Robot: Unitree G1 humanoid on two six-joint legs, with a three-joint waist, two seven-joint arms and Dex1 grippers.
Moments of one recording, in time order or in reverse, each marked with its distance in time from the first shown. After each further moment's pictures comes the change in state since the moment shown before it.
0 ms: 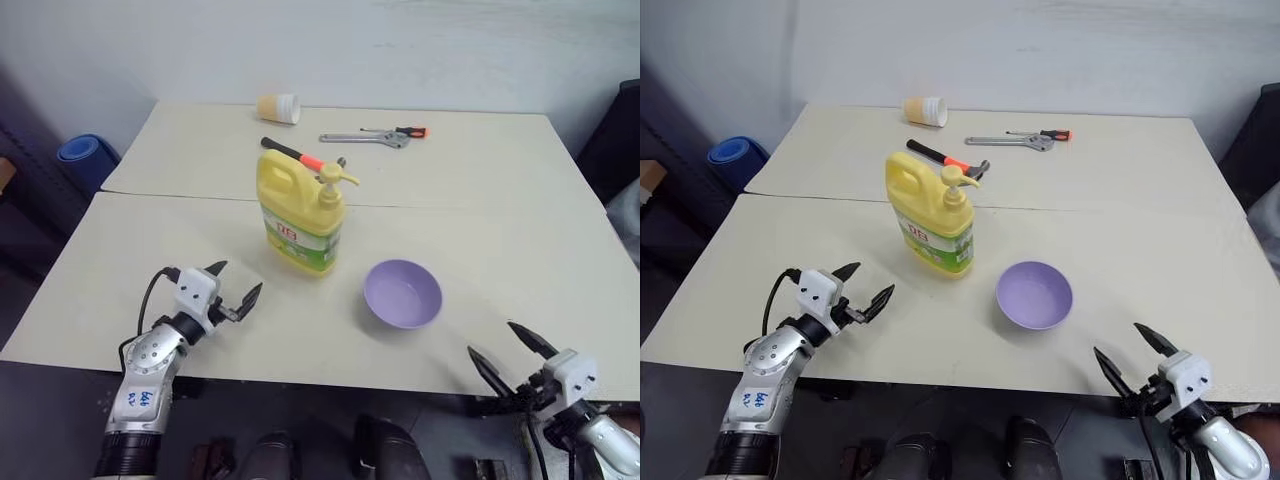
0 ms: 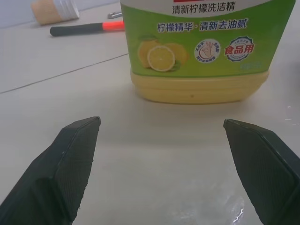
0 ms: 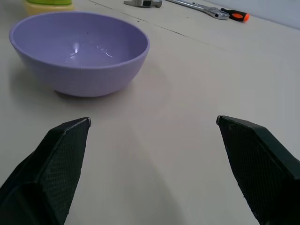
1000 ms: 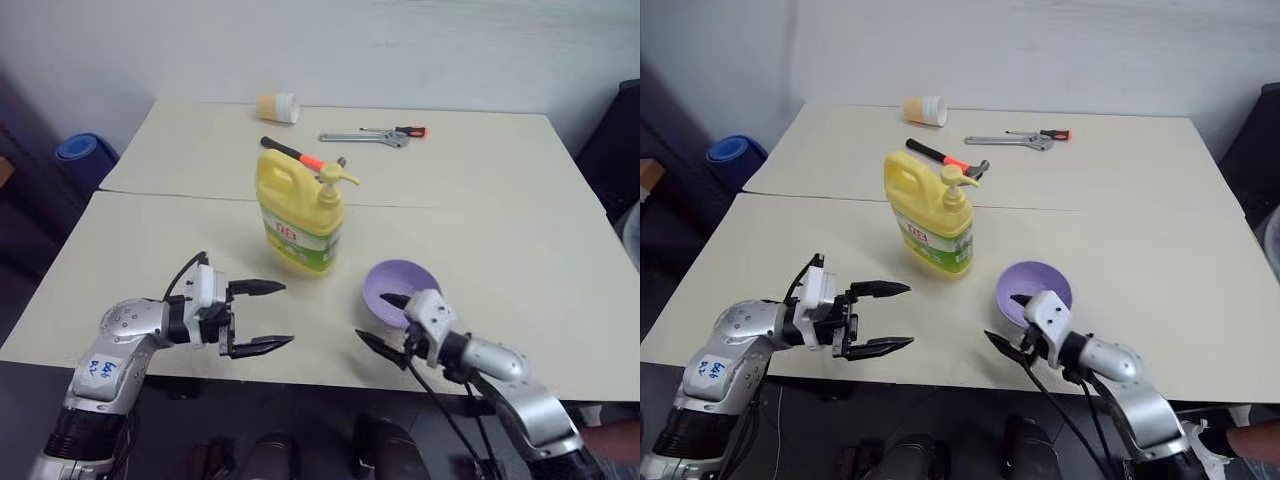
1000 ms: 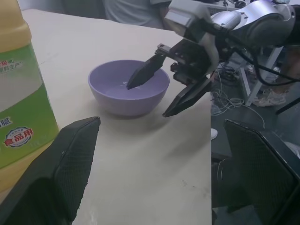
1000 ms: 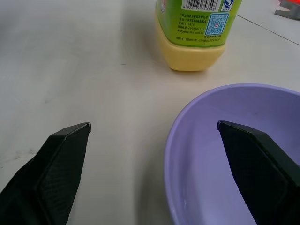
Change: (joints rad) left arm -0.046 0.273 -0.094 -0.238 -0.332 0.196 -0.622; right arm -0.395 -0.037 0.506 -0.360 -0.190 0.698 -0.178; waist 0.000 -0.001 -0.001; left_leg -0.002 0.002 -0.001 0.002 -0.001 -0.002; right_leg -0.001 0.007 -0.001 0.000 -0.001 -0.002
